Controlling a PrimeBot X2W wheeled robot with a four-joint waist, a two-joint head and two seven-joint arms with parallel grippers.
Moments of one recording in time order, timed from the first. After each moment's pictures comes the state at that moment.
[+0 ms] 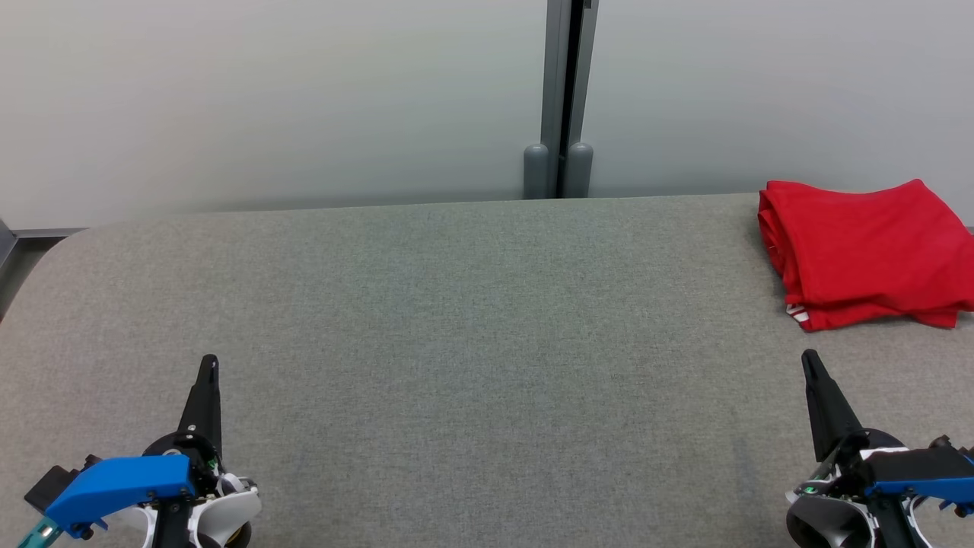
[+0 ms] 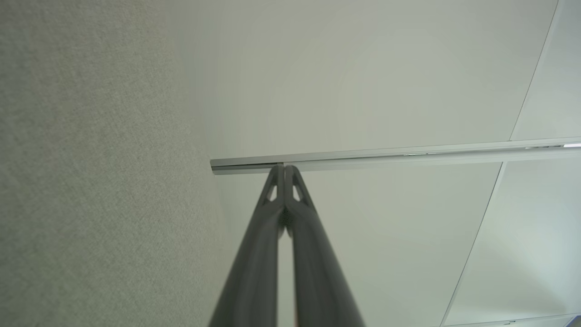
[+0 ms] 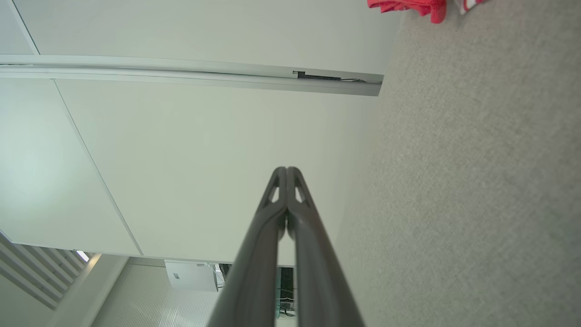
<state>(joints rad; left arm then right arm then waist) -0.10 0.06 0.11 0.24 -1.57 -0.12 0.10 -0.10 -0.05 -0.11 0.24 1.56 0.13 0.11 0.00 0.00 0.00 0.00</state>
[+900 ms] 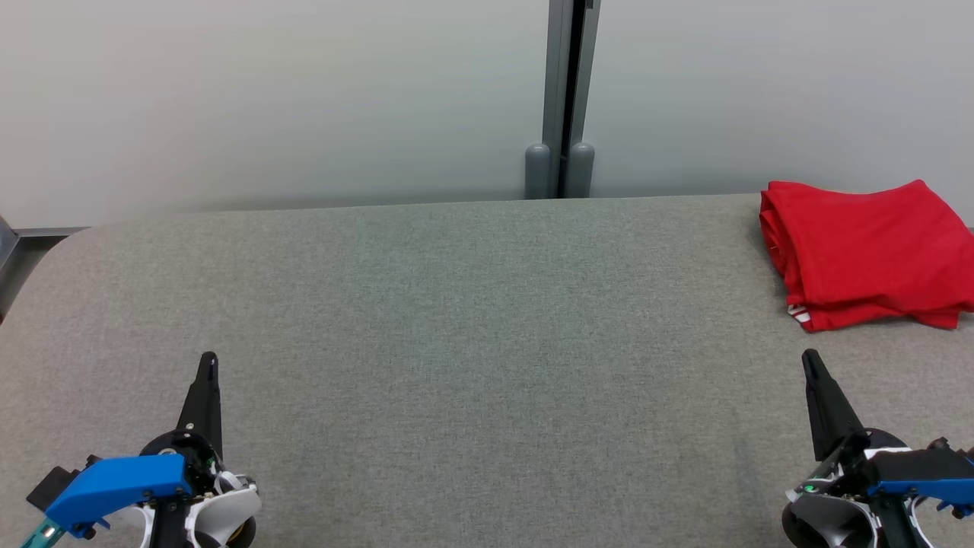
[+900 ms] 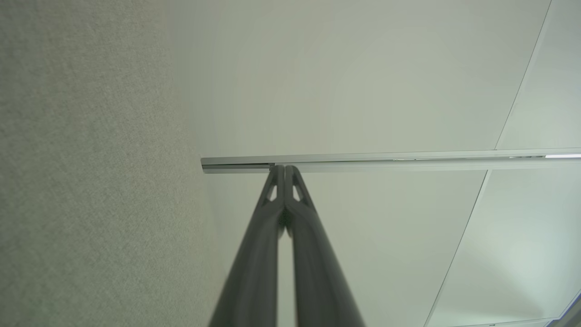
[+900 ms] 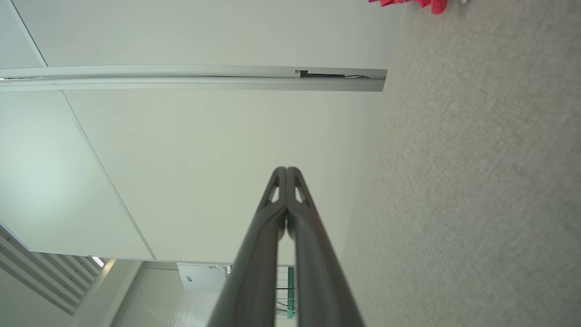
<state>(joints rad) -0.10 0.05 0.11 0.25 -1.61 -0.13 0.11 -0.10 -0.05 -0.11 0.24 1.61 0.13 0.11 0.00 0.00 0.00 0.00</state>
